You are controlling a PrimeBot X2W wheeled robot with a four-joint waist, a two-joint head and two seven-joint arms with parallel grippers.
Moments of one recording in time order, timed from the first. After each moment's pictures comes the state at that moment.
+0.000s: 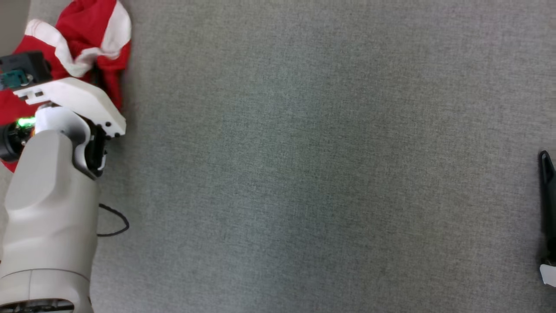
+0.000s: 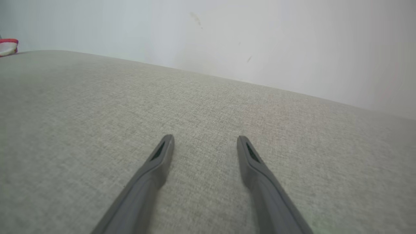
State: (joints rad) left arm -1.02 0.22 0.02 0.95 -0.24 -0.01 0.07; right arm -0.14 -0.36 -0.07 -0.07 0.21 0.14 -0.28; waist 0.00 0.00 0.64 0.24
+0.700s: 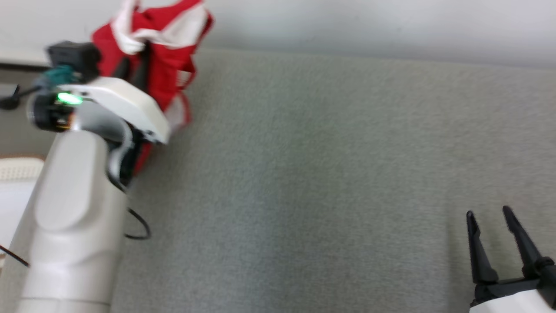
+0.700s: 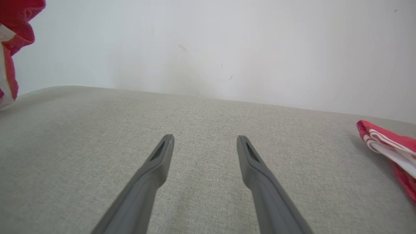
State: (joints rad) left arm -0.92 0.22 -0.12 0.63 -0.26 -0.12 0.03; right arm -0.09 -0.17 0.02 0.15 0.21 0.13 -0.26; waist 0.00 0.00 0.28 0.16
